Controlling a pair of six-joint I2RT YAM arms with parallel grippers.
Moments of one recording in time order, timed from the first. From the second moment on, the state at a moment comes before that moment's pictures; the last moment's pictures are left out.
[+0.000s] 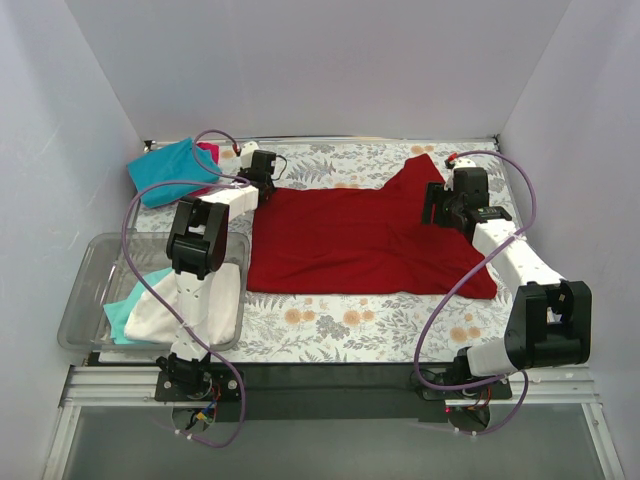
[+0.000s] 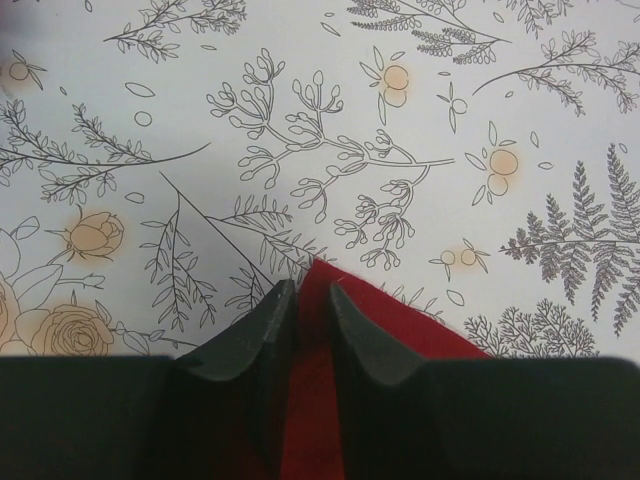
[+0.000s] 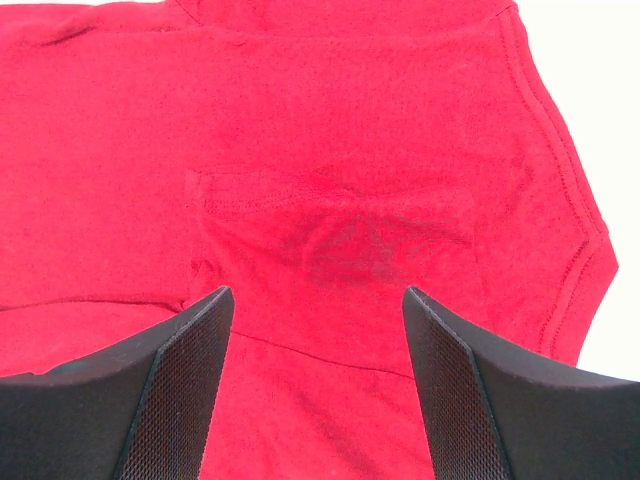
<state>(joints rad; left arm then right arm) -0.29 2.27 1.59 -0.04 -0.45 -0.52 0.12 1.41 1.00 -0.32 0.00 0.15</state>
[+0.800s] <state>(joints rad) -0.29 2.26 1.57 -0.01 -0.44 -0.49 0.14 1.97 1.63 -0.32 0.09 0.12</state>
